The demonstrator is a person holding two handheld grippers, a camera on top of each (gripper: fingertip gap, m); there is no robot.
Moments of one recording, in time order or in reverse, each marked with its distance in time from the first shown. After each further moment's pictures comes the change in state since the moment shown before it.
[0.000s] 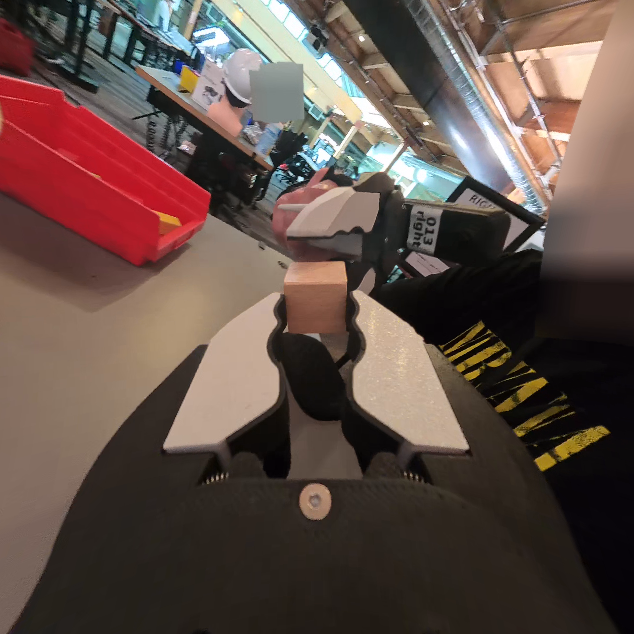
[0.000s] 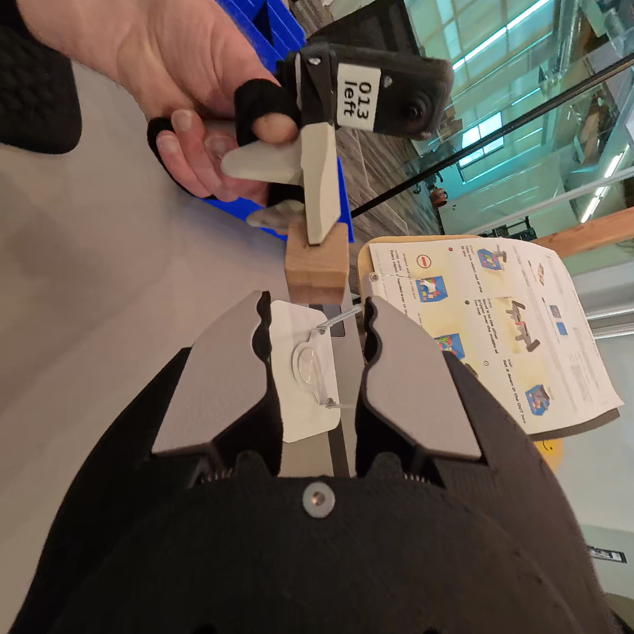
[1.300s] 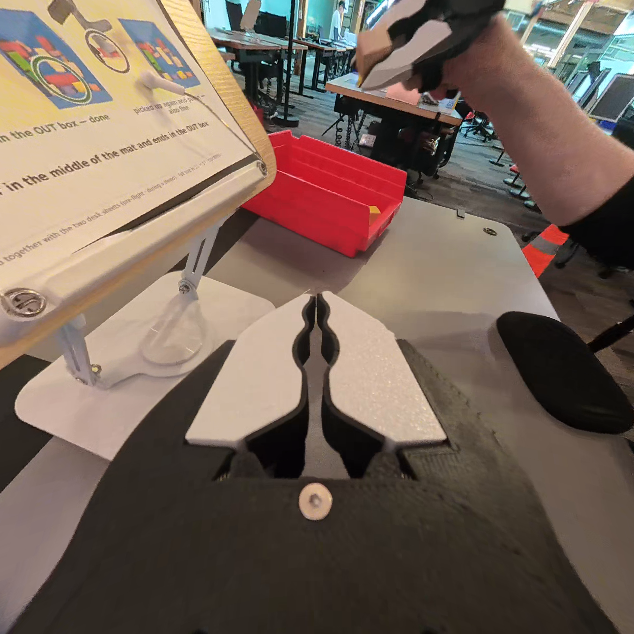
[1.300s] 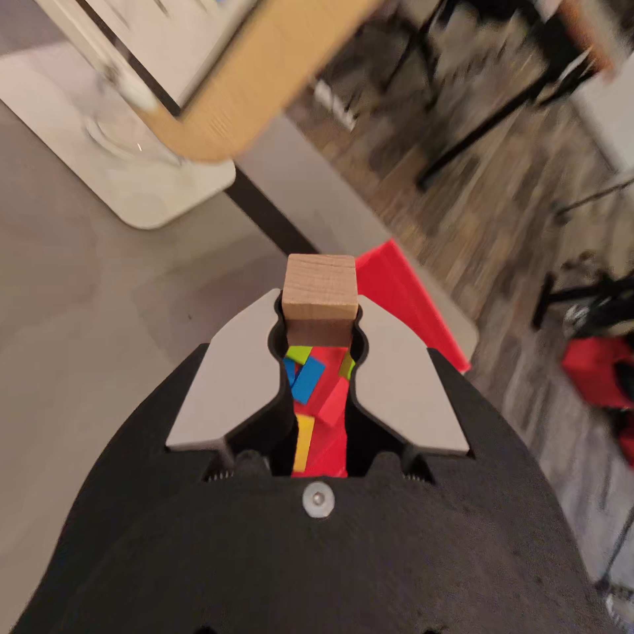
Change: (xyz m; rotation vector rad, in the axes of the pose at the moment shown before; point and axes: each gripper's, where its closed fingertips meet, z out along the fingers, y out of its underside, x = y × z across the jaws) left arm -0.133 -0.013 -0.031 -0.064 -0.525 0.399; right arm 0.138 0.294 -0.119 -0.639 0.099 0.697
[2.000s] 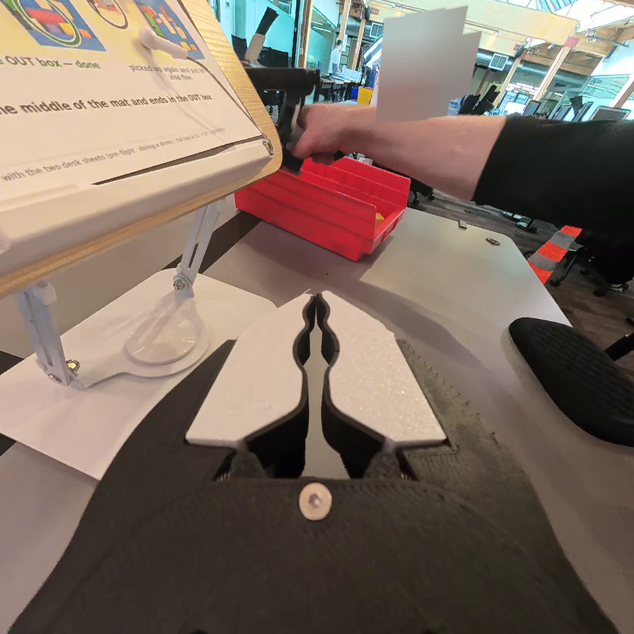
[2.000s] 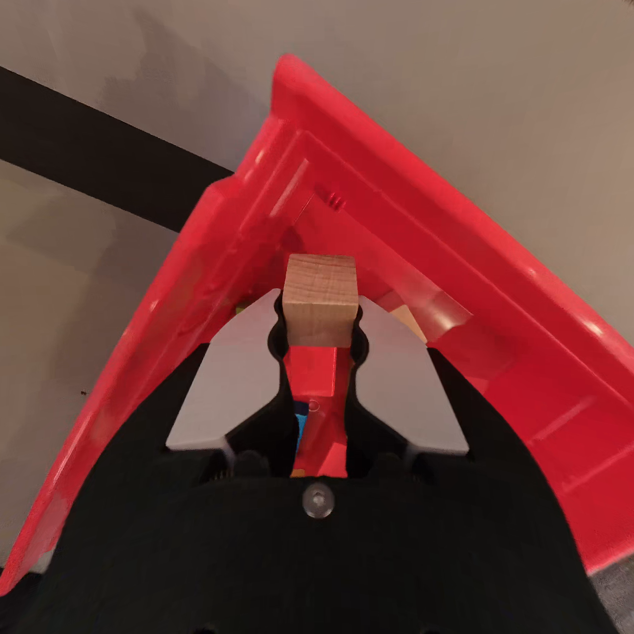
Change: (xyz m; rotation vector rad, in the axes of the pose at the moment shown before) left arm -0.007 0.023 0.014 0.066 0.004 -0.016; right arm 0.055 0.114 0.204 -0.573 -0.263 0.480
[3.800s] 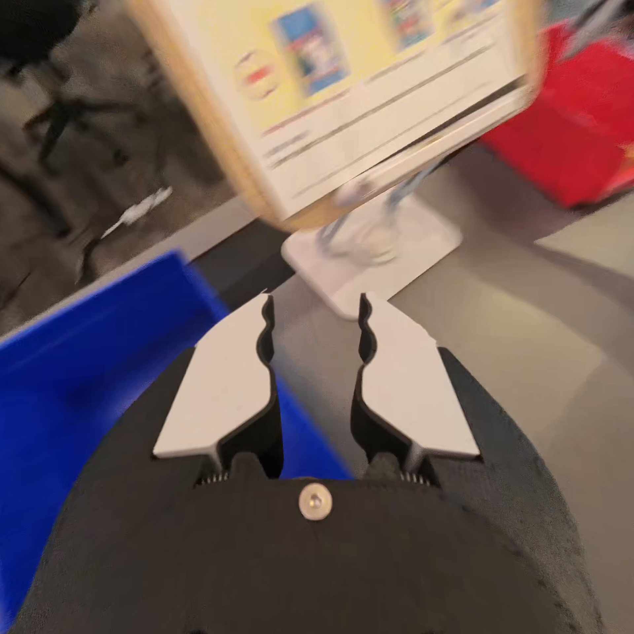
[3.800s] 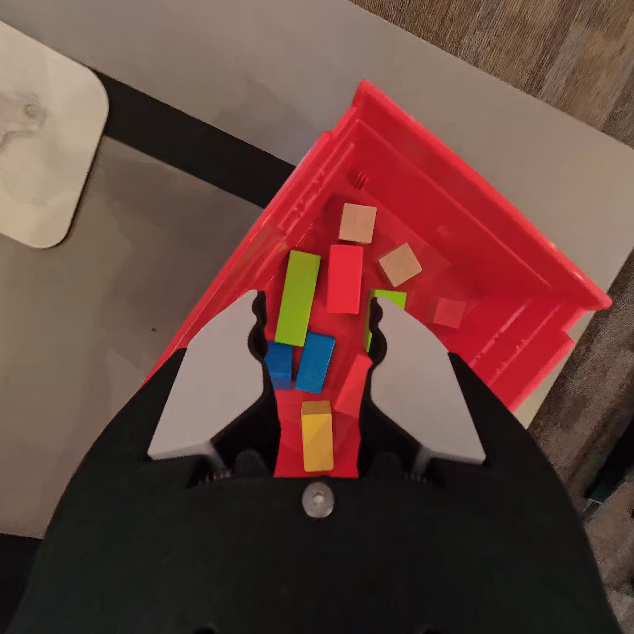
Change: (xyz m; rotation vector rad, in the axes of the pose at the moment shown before) left arm -0.085 -0.034 -0.153 -0.322 -0.622 -0.026; right arm -0.036 0.027 -0.101 0.210 0.051 -0.050
